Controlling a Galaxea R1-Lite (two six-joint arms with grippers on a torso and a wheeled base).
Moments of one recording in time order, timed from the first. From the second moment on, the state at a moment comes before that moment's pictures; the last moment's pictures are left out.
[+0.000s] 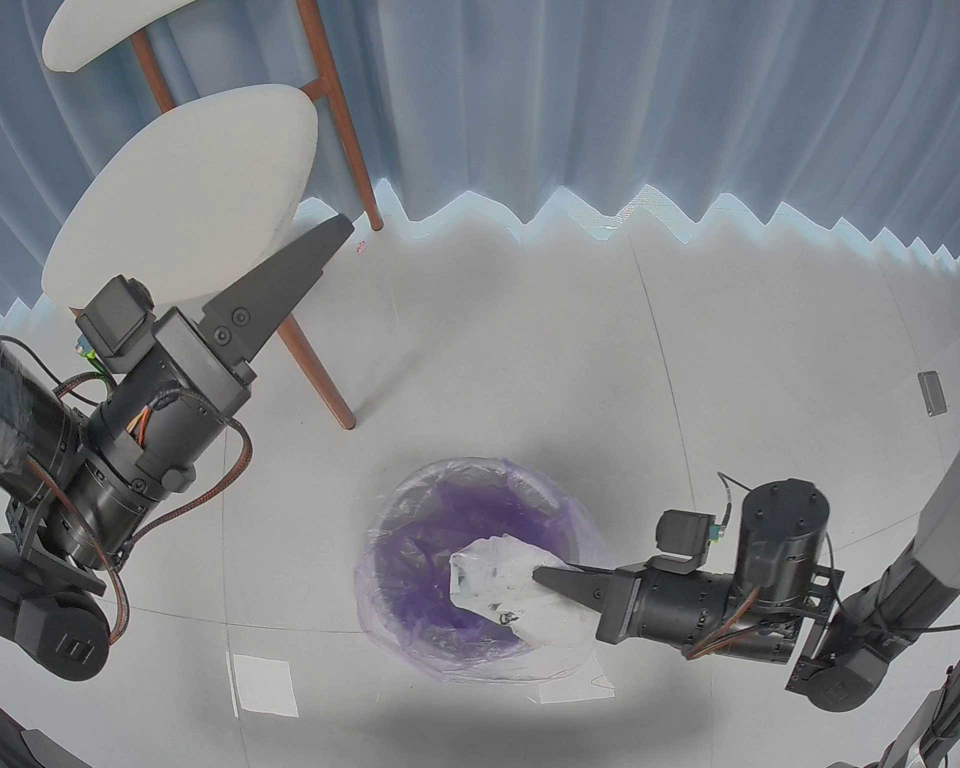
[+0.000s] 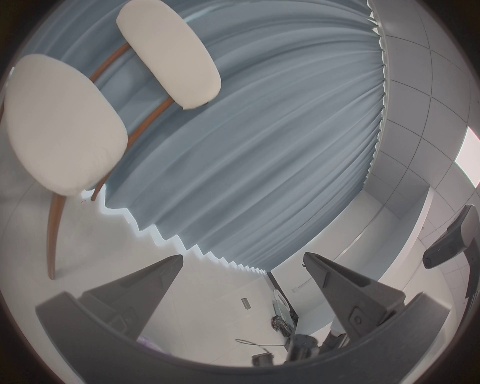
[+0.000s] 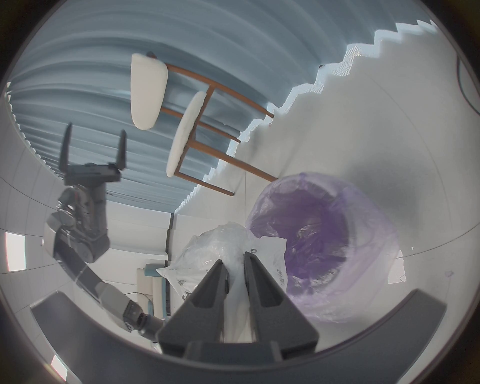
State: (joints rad) left arm -0.50 1.55 -0.51 -1.54 -0.30 -0.64; right arm 0.76 1.88 -0.43 -1.17 0.22 0.64
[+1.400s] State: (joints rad) left arm -0.57 1.51 -0.46 -1.54 -0.35 -0.54; right arm 0.63 2.25 -0.50 -1.46 0.16 0.53
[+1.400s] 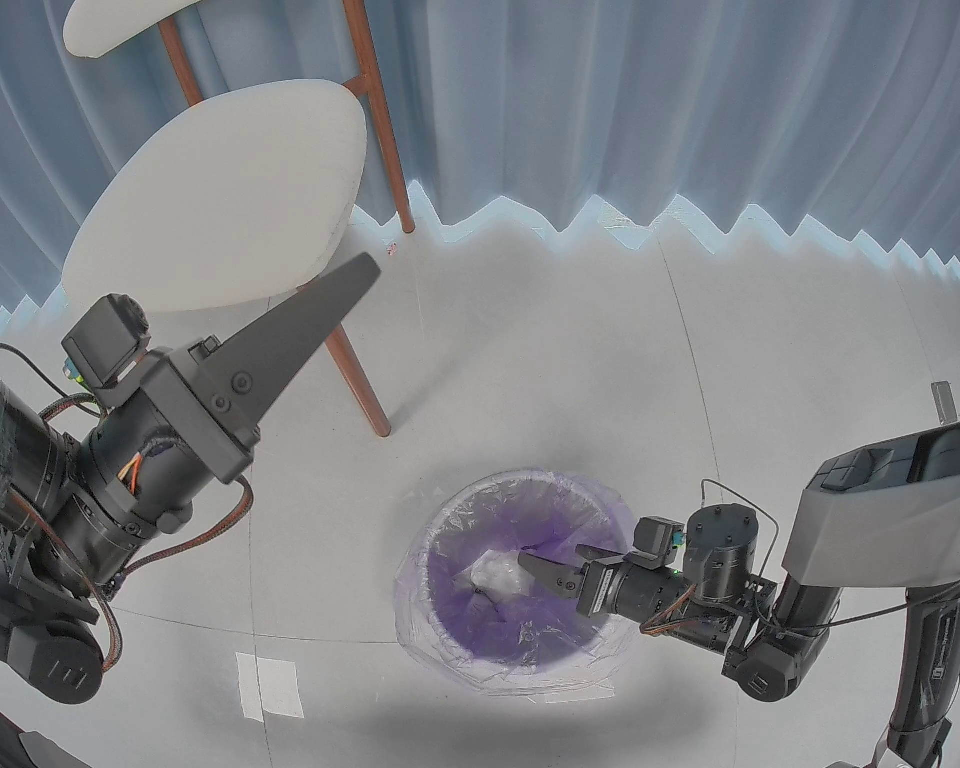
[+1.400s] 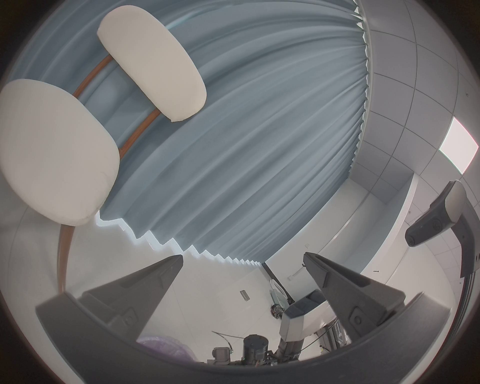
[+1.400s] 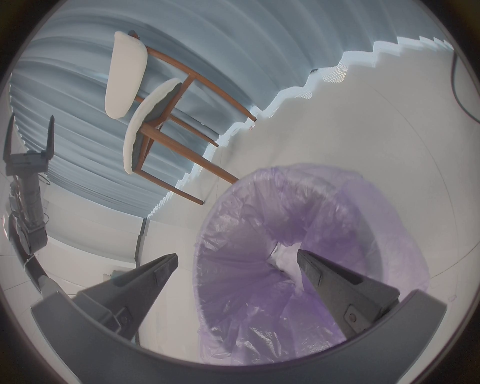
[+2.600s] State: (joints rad) left arm -0.23 0.57 -0.34 -0.24 -0.29 -0.25; right arm 0.36 1.14 -0.21 -0.77 -0.02 0.31
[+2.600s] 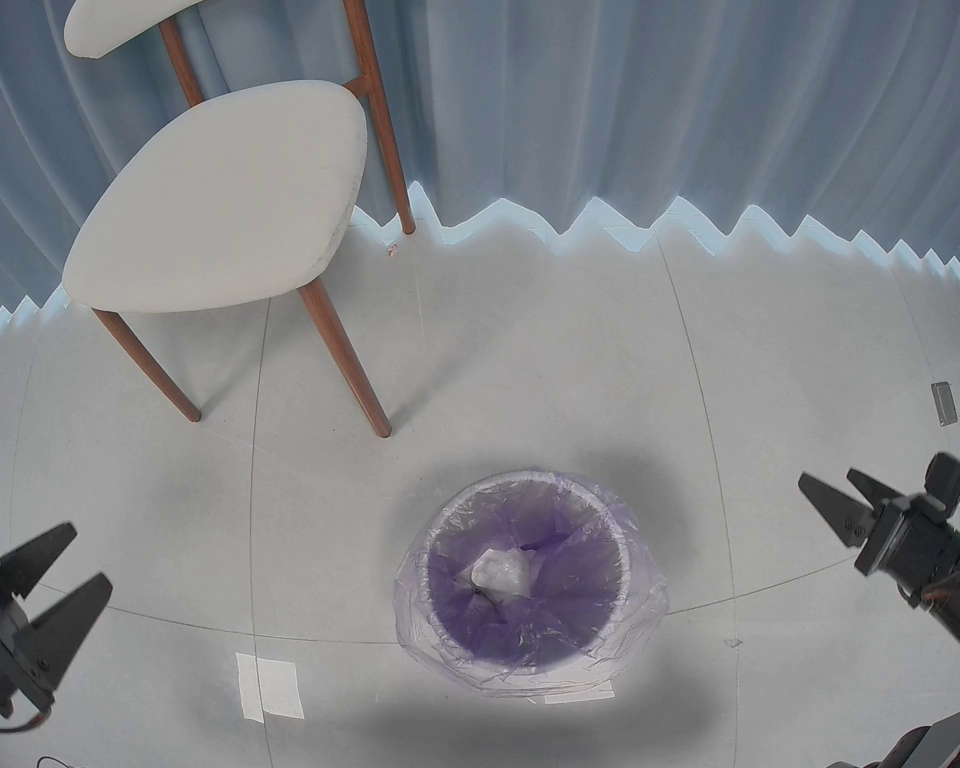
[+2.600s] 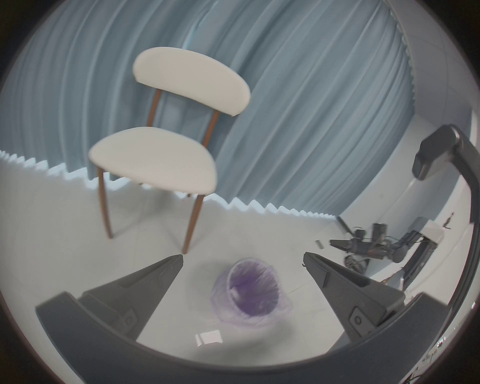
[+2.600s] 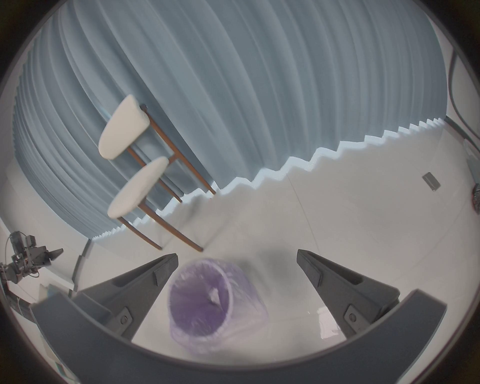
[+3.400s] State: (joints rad) left arm -0.02 0.05 -0.09 0.03 0.01 -0.01; right arm 0.49 1.80 -0.28 -1.04 -0.04 0.33
